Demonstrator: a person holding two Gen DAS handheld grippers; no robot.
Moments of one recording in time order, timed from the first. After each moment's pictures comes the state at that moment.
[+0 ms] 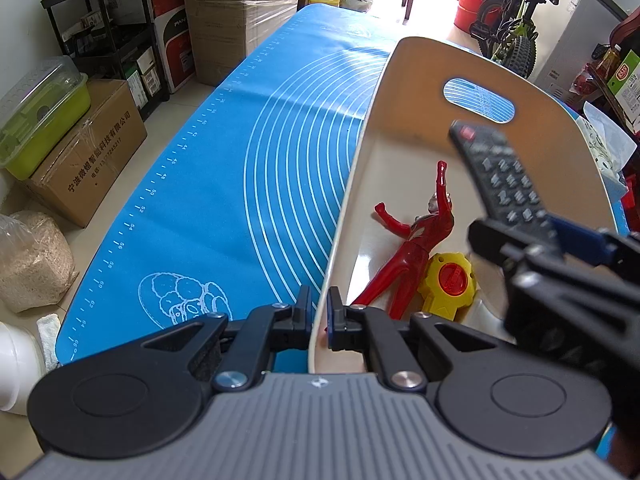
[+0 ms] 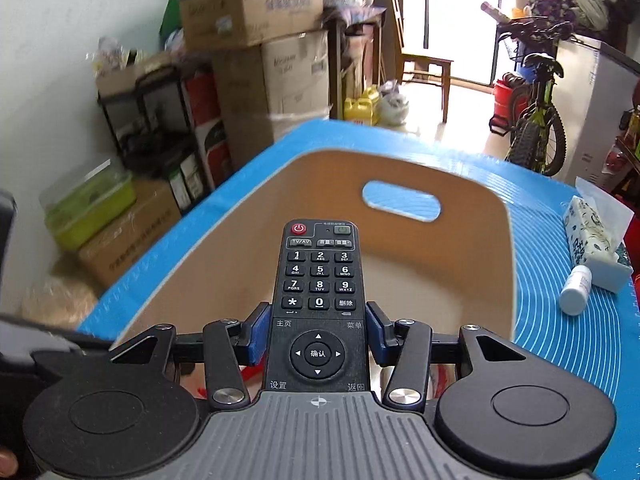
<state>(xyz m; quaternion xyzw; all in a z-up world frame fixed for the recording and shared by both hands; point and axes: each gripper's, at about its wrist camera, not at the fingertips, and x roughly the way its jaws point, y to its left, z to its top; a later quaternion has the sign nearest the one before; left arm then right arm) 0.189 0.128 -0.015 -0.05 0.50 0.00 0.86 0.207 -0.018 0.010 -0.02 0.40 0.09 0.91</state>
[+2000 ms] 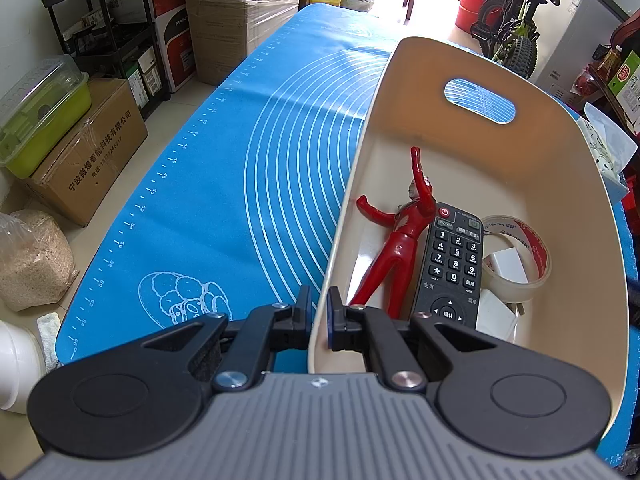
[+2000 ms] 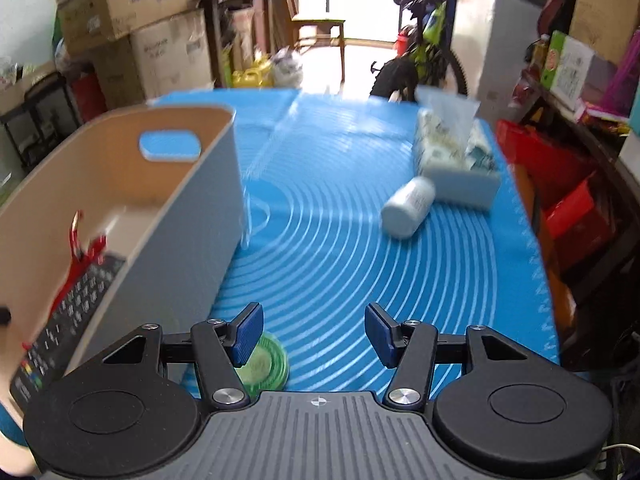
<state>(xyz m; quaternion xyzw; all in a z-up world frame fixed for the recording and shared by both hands) 0.189 0.127 -0.017 -0.05 0.50 -0.01 0.86 0.195 -0.188 -0.044 0.02 0.43 -0.02 0.90</state>
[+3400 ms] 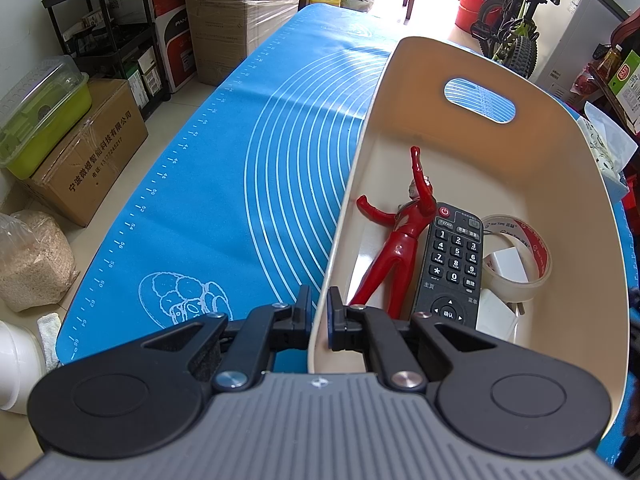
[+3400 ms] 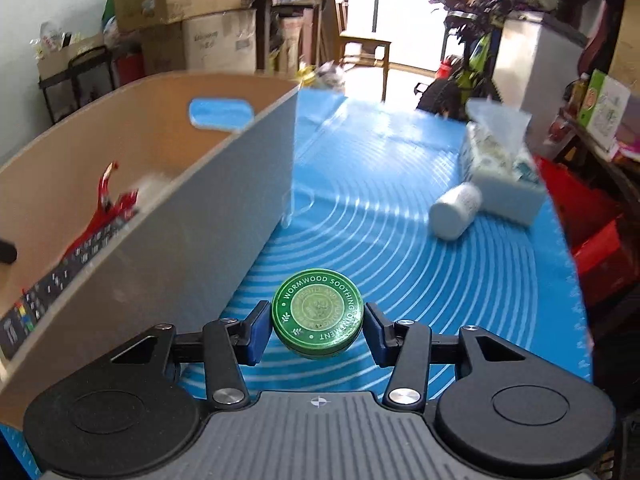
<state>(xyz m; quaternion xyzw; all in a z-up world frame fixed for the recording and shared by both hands) 0.189 0.128 -0.016 -0.05 0.50 0.00 0.86 0.183 -0.170 -0.053 -0.02 0.38 0.02 0.93</state>
